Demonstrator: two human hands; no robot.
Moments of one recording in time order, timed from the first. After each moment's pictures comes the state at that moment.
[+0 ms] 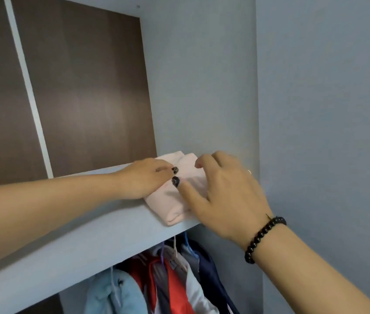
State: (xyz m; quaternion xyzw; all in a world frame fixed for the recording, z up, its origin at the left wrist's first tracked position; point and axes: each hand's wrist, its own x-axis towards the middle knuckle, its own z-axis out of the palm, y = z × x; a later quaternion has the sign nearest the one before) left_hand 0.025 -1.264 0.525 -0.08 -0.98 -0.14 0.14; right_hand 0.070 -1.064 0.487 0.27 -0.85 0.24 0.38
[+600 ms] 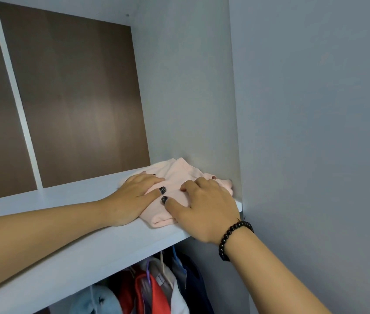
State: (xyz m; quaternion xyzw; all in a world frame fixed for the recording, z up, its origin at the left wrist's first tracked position) left_hand -0.004 -1.258 0.494 -0.08 -0.97 -0.15 0.15; right_hand -0.004 -1.058 0.471 0.27 -0.90 0.26 0.23
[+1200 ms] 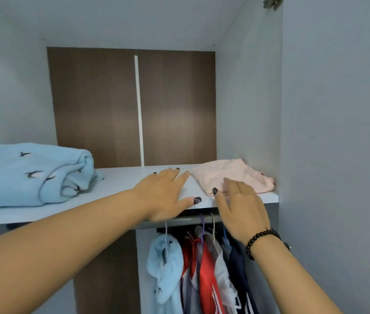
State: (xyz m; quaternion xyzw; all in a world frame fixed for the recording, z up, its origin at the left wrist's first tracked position) left_hand 0.190 -1.195 0.509 0.12 -0.97 0.16 0.13; right_hand 0.070 -1.035 0.453 0.37 -0.83 0.31 0.28
